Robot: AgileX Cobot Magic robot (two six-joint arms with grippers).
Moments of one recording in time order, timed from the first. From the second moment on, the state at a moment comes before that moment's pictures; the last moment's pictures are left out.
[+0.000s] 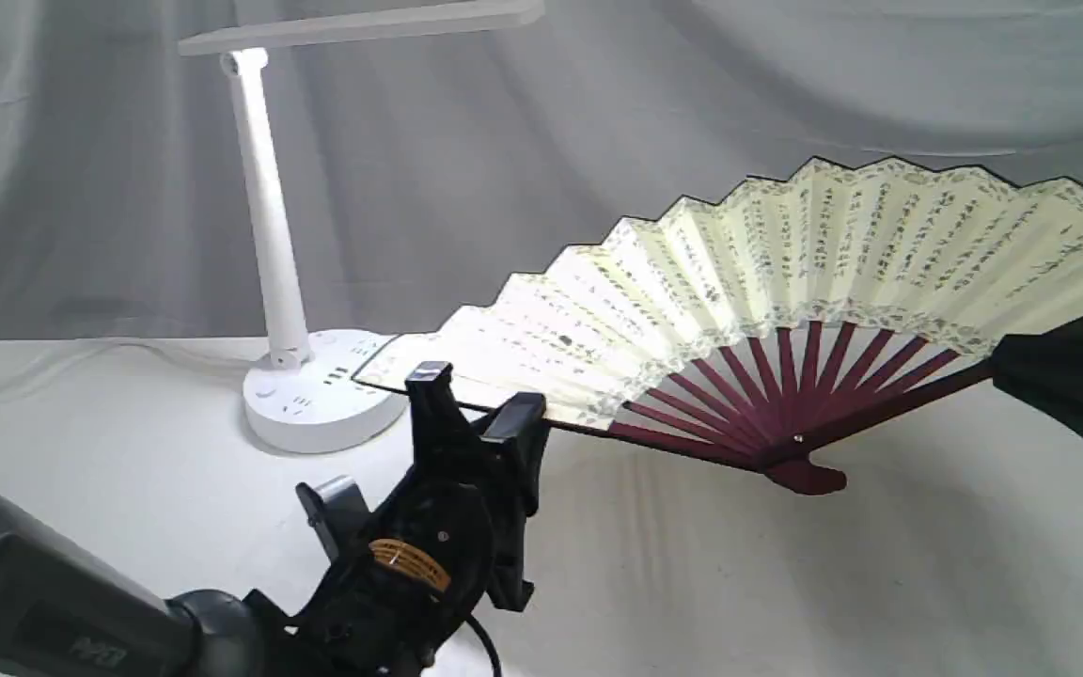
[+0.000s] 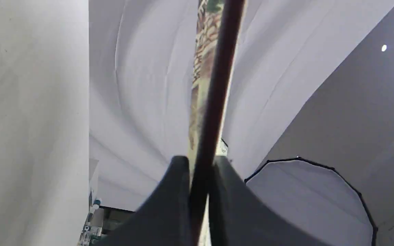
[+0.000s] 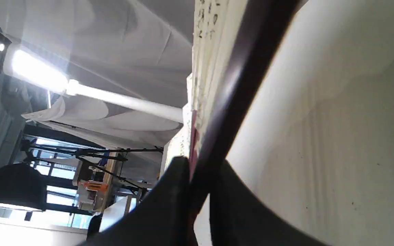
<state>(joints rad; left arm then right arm) -0.70 2.20 -0.95 -0.31 -1.17 -1.76 -0.60 1.70 -0.77 1.72 1.16 -1.18</state>
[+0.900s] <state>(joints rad) -0.70 2.20 -0.95 -0.37 -1.16 -1.76 -0.60 1.70 -0.77 1.67 1.15 -1.10</state>
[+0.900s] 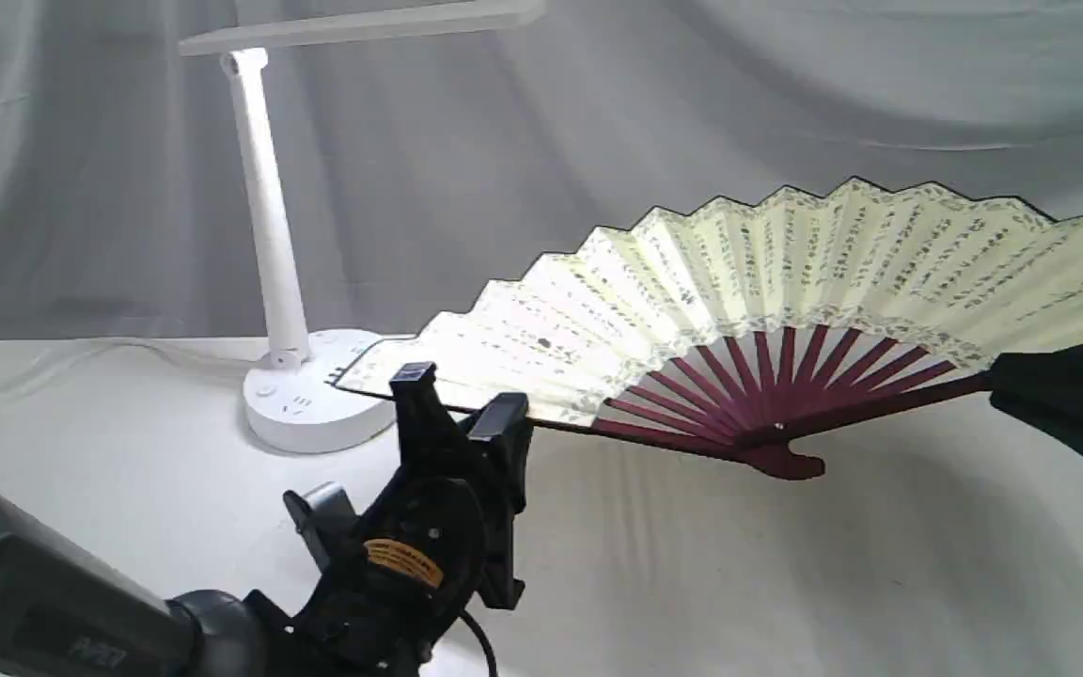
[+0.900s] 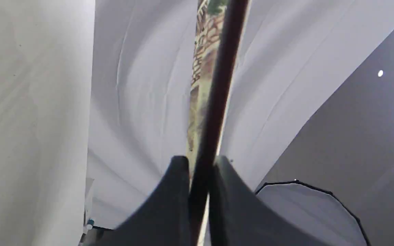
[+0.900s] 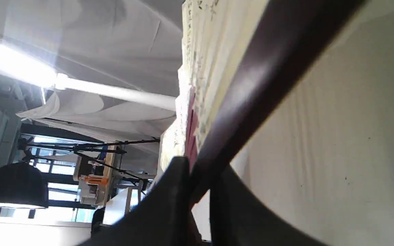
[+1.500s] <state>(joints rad) -0.71 2.17 -0.92 -0.40 -1.15 -1.71 -0.60 1.70 -0.77 1.65 1.18 -1.10</state>
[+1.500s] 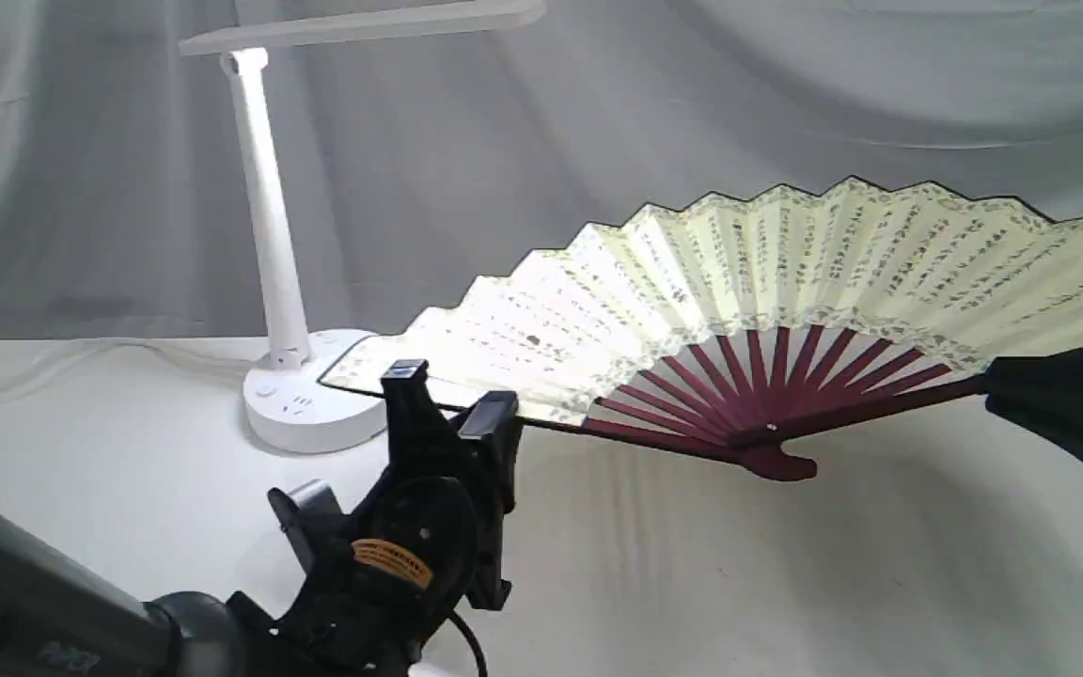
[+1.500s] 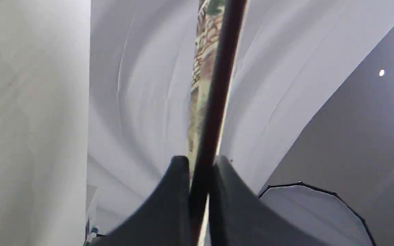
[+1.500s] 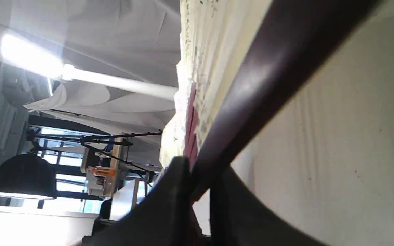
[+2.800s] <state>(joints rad) -0.67 1.86 -0.68 -0.45 -1.14 -1.53 -0.49 1.70 -0.77 1.75 1.28 -1.10</state>
